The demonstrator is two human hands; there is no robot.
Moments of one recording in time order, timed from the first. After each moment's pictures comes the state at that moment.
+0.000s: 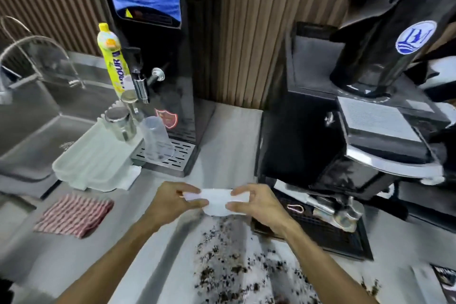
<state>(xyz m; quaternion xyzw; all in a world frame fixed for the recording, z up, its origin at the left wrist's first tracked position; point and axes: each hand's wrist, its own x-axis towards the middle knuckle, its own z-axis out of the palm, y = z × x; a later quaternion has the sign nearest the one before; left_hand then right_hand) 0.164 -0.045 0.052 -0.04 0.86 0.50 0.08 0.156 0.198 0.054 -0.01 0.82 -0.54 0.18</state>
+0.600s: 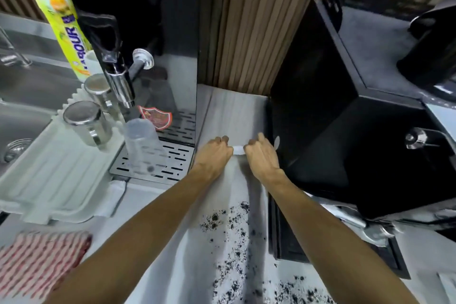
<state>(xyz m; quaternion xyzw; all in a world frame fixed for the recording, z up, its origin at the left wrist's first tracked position) -0.042 0.012 -0.009 0.26 0.96 -0.07 -0.02 -0.029 0.153 0.005 -0.10 0.99 0.10 0.00</state>
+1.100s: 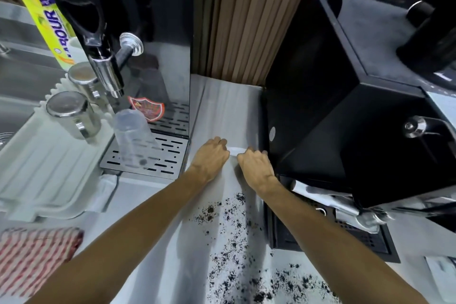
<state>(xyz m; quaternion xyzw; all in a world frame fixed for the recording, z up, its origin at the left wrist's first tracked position) -0.033 0.014 -0.040 0.32 0.94 -0.09 -0.03 0.010 0.144 -0.005 -0.11 0.98 0.16 0.04</state>
